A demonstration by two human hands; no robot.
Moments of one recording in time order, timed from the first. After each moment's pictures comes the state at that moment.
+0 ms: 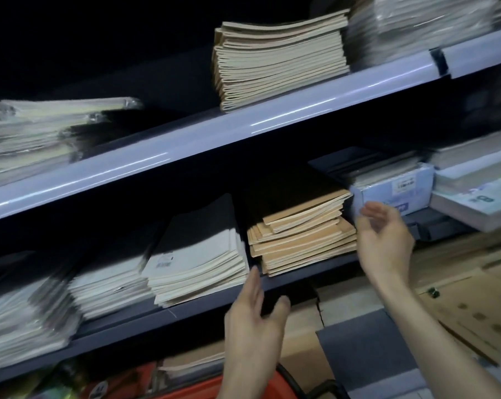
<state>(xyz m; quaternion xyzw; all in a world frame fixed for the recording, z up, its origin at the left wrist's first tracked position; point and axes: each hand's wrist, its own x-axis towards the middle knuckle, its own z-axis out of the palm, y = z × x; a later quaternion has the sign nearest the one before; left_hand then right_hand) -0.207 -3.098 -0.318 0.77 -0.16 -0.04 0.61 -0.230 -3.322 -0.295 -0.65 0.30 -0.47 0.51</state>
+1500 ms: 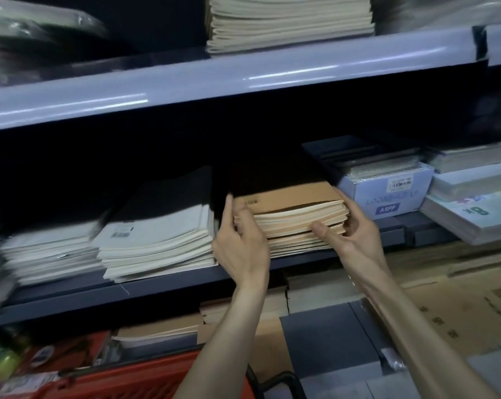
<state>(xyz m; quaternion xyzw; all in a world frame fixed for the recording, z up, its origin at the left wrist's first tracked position) -0.140 -3.208 -0.308 0.70 -0.01 0.28 0.66 -0.218 -3.356 -0.320 -0.71 0.06 -0.32 0.63</state>
